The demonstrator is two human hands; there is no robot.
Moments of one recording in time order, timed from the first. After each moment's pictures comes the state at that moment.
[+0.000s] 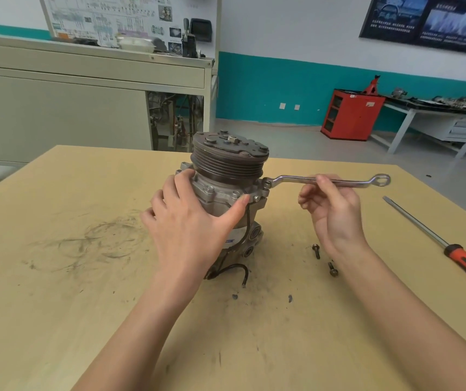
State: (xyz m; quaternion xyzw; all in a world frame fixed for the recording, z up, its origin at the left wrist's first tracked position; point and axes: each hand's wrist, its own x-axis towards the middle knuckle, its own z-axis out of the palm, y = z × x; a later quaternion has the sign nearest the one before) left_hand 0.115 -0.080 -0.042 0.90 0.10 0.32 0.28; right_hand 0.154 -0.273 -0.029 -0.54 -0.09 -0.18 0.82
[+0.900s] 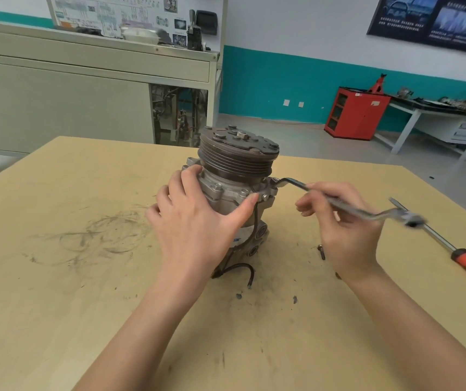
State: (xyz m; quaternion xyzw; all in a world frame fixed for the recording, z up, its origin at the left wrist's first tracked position) left_hand 0.113 -0.082 -0.042 0.89 0.10 0.33 0.29; right_hand 0.126 -0.262 -0.034 -0.71 -0.29 -0.44 0.47
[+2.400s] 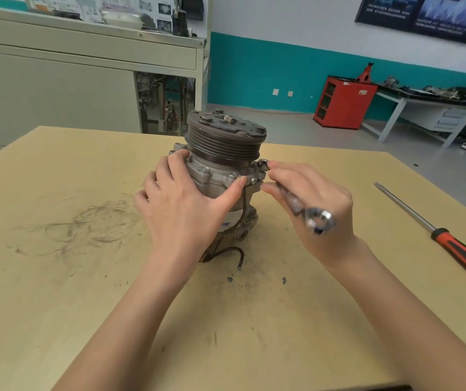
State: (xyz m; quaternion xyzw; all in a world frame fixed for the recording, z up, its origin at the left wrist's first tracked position) left_hand 0.114 -0.081 -0.045 0.89 0.10 0.34 0.29; right_hand 0.114 -0.247 -0.019 -0.73 -0.37 -0.55 0.16
